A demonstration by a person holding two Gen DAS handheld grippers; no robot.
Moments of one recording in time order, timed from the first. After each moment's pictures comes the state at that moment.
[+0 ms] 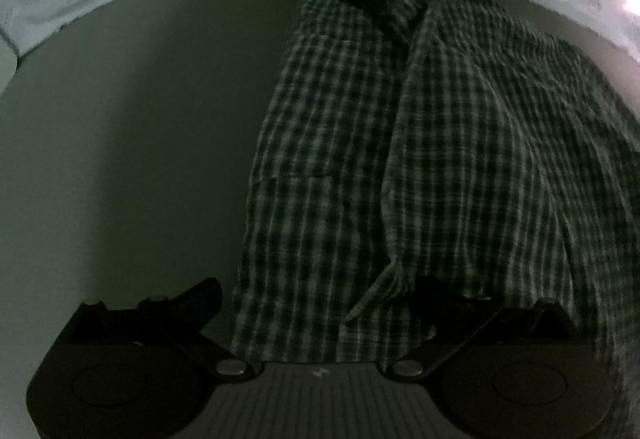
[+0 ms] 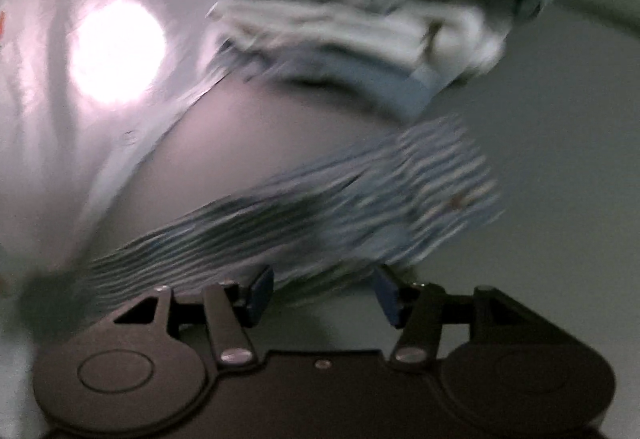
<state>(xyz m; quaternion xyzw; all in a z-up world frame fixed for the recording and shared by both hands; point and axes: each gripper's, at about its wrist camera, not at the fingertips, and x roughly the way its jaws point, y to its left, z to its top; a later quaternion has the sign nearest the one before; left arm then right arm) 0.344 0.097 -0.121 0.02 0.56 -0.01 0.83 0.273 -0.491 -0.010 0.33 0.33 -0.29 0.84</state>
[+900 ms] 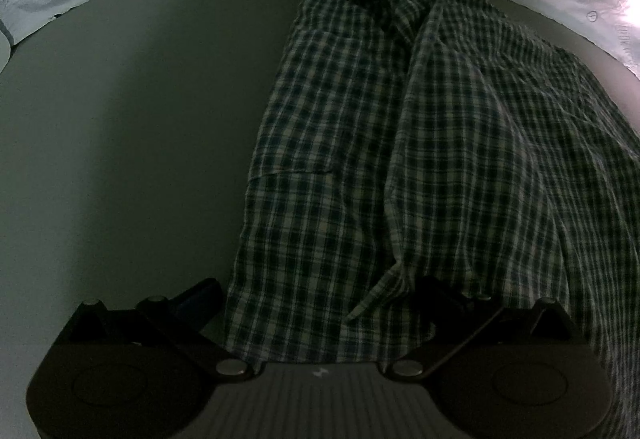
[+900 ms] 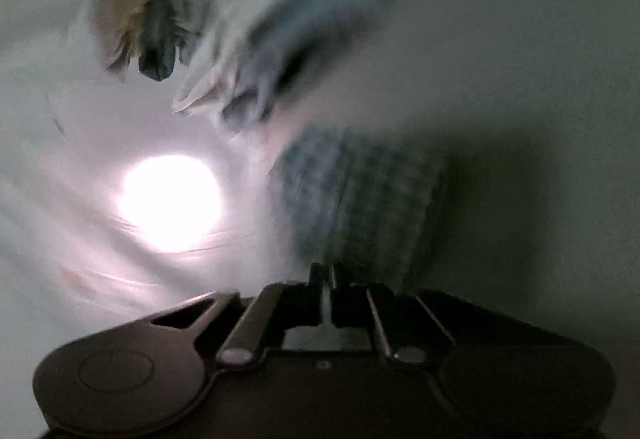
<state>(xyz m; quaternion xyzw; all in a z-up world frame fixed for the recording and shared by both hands) 0.335 0.101 -0.116 0.01 0.56 -0.02 0.83 0.266 -0.488 -0.105 0.80 0.09 -0.08 0.59</state>
